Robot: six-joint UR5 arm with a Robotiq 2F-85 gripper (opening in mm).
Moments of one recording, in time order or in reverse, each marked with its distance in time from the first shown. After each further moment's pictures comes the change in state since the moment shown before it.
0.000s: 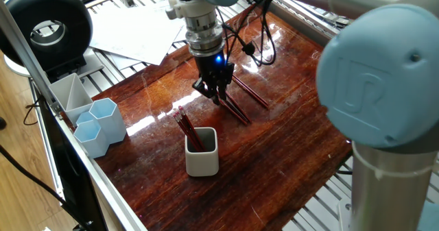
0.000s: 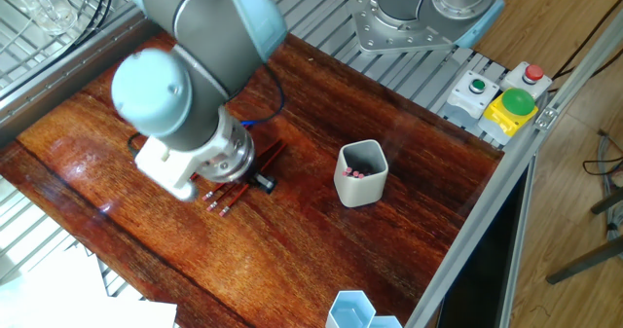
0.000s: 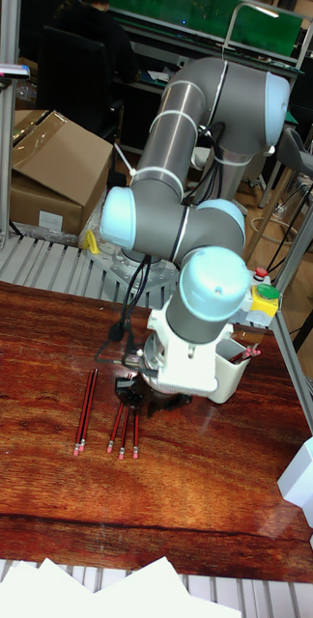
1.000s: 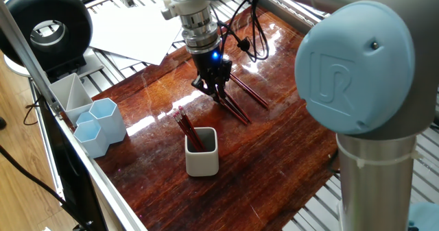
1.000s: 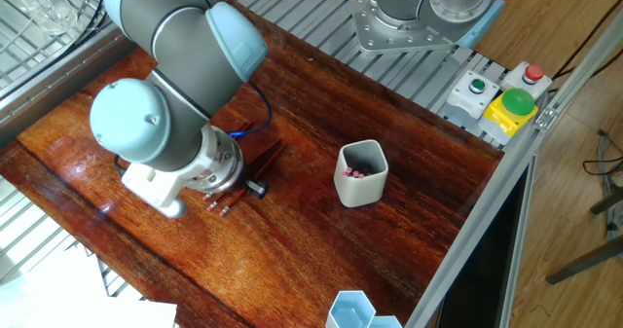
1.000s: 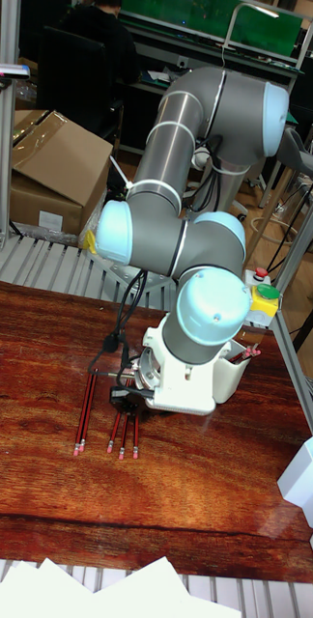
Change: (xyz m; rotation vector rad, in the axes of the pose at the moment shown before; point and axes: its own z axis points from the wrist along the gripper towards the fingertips) arm -0.011 -0.006 0.002 0.005 0.044 -0.013
